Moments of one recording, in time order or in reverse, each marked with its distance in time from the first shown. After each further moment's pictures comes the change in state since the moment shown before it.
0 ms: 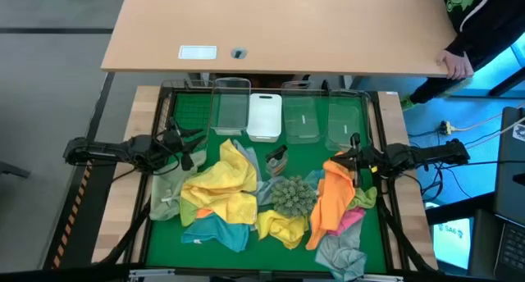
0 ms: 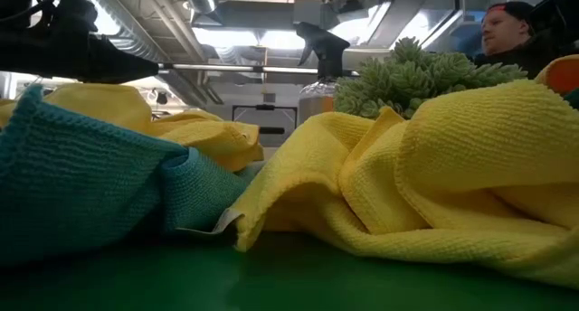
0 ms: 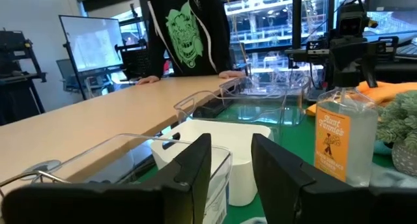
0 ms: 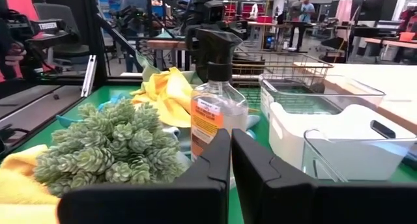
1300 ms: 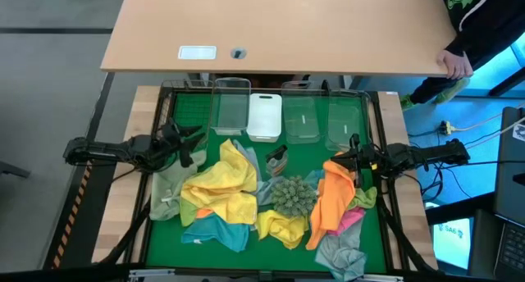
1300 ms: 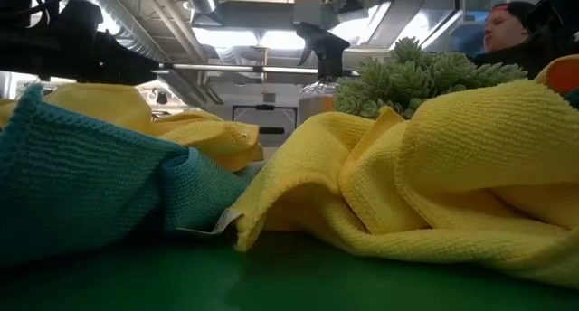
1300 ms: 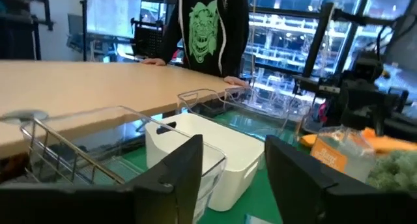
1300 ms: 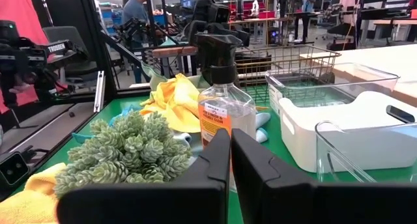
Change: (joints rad) left arm 0.000 0.000 0.000 0.005 -0.062 -0.319; right arm 0.000 0.000 0.001 0.010 -0.009 0.119
